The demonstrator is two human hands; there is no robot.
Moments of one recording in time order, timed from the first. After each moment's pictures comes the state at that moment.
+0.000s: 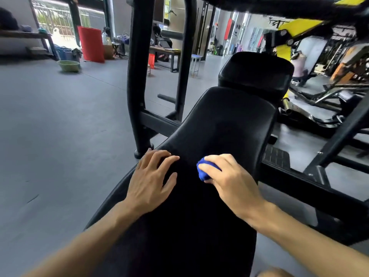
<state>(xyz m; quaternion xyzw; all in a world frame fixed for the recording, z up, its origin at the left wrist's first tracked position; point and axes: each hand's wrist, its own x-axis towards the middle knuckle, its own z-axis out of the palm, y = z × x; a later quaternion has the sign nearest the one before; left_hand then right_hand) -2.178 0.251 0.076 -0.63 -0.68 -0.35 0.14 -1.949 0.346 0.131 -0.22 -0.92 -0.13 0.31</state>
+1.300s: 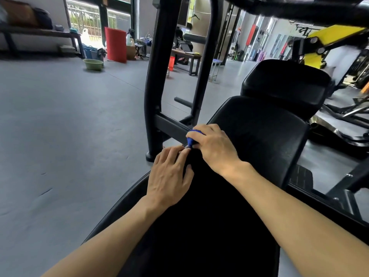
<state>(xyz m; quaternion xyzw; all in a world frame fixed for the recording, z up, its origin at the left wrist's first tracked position) -2.179 0.300 0.088 -0.55 -0.73 -0.37 0.17 -2.081 0.436 0.168 -0.22 -0.94 -0.09 0.24</state>
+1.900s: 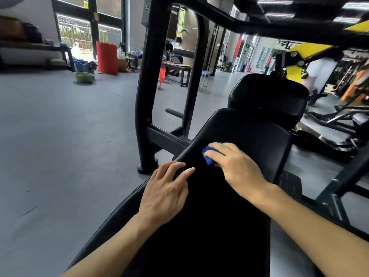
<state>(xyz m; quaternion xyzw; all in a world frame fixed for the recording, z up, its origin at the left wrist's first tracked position) -2.175 0.300 0.087 -0.62 -0.68 -0.34 0.20 -2.000 0.442 0.179 -0.22 -0.94 -0.12 0.25</state>
